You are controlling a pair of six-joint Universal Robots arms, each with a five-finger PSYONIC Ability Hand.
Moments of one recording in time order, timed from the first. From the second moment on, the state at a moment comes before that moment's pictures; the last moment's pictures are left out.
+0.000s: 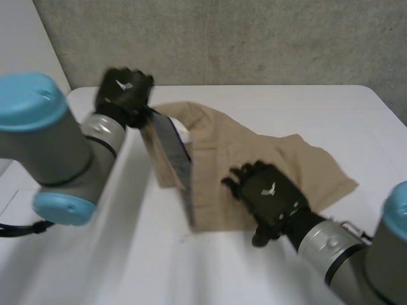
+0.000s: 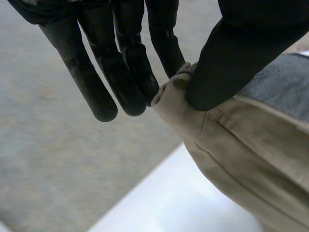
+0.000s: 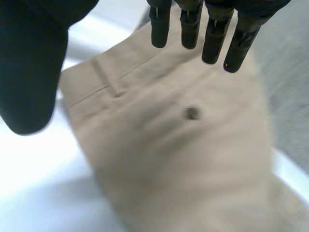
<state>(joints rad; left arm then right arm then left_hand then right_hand) 4.21 -1.96 -1.38 3.39 -1.64 3.52 2.08 -1.43 1.96 -0.25 1.25 2.72 1.10 1.19 1.19 1.20 0.96 0.22 0.27 0.28 0.29 0.12</state>
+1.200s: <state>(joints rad) 4.07 -1.88 -1.32 3.37 -1.56 3.43 1.78 -1.53 1.91 -0.23 1.14 2.85 0.23 0.22 0.22 0.21 0.04 0.20 0.22 0.21 0.23 0.06</state>
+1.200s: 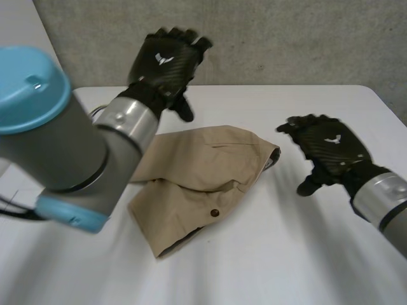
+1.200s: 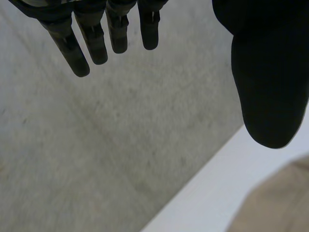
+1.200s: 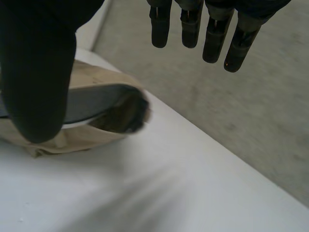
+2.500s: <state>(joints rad) 4.22 -1.81 -1.83 3.37 -1.55 3.23 2.01 -1.37 1.71 0.15 1.45 3.10 0.27 0.27 0.27 0.27 0.10 0.20 0.22 0.22 0.23 0.06</state>
